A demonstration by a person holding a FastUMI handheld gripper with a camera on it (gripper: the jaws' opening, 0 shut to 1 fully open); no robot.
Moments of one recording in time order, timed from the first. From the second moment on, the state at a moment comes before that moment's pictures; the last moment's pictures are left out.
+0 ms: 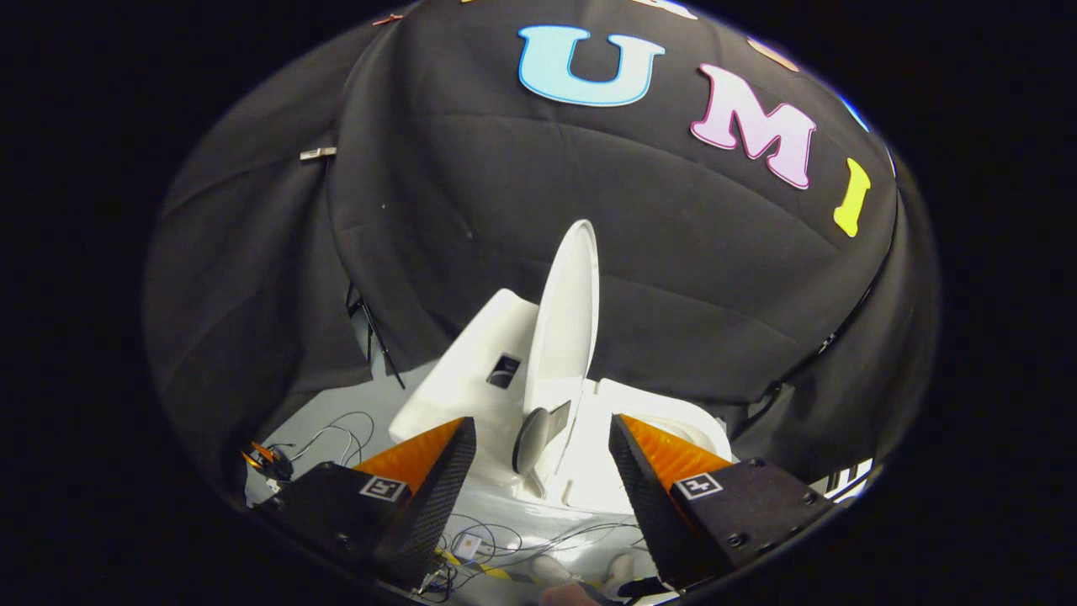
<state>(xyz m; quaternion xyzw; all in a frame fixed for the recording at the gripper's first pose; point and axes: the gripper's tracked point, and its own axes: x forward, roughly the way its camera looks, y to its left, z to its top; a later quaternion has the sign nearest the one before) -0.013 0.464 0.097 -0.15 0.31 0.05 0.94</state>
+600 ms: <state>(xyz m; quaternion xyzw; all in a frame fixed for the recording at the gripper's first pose) 0.003 0.382 0.183 -0.01 0.27 0.08 0.96</state>
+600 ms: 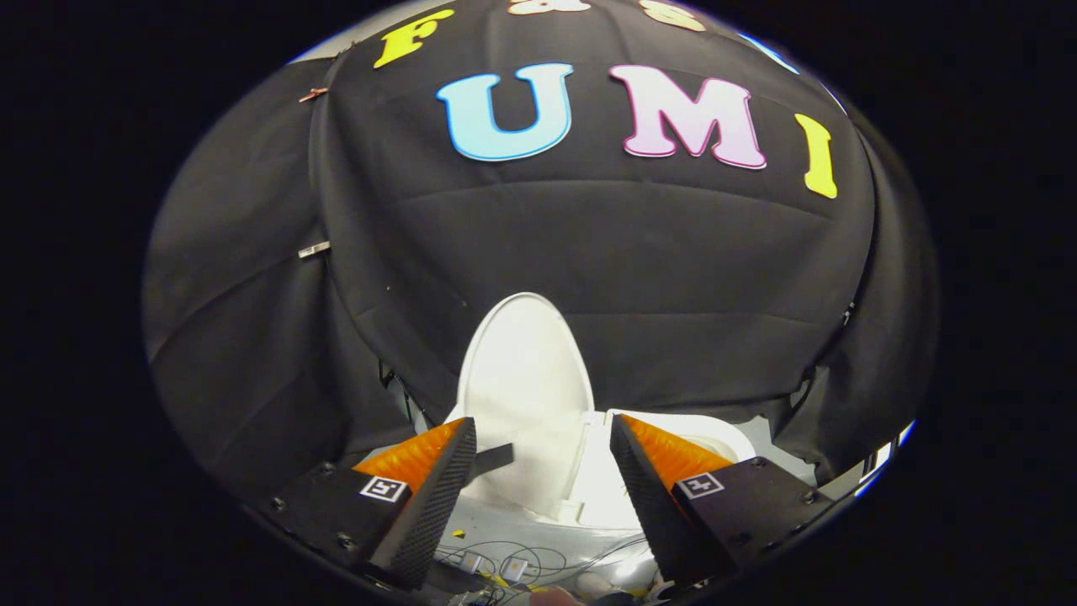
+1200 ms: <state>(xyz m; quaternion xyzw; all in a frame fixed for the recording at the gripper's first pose) 0.039 0.204 0.169 0.05 0.20 0.09 0.97</state>
